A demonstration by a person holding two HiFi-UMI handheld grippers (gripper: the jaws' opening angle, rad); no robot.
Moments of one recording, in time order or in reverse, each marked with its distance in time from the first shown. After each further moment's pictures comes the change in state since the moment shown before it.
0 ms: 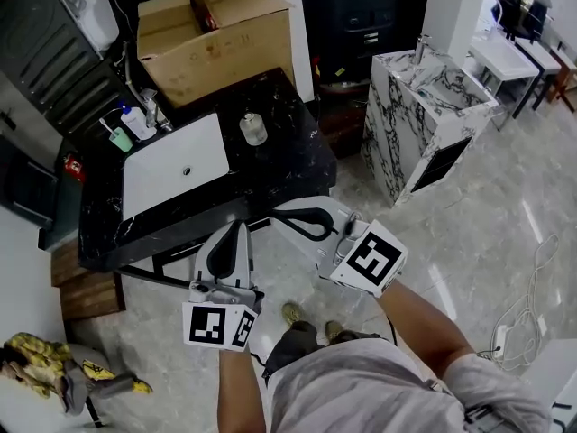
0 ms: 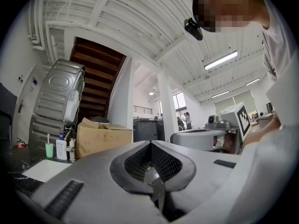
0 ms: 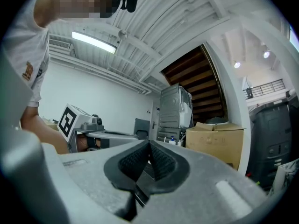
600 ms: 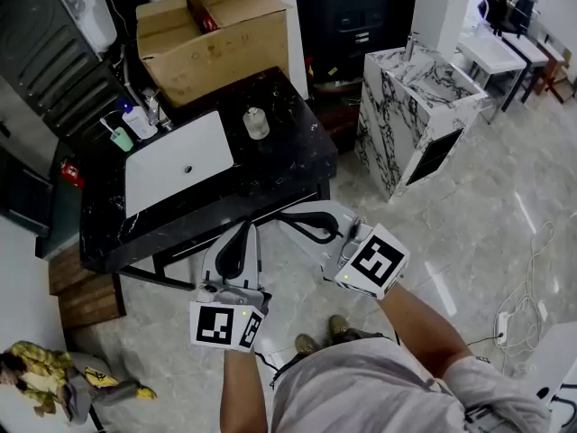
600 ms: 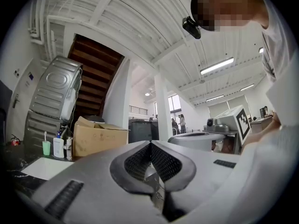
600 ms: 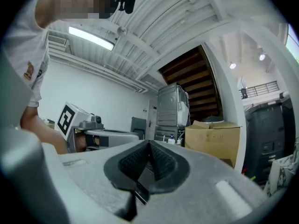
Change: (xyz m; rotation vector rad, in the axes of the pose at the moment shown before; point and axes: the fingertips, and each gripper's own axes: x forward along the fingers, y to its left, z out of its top) left arm -0.041 -0.003 0.007 -0.025 -0.009 -0.071; right arm 0.001 0.040 -0.004 -0.032 0.020 -0.063
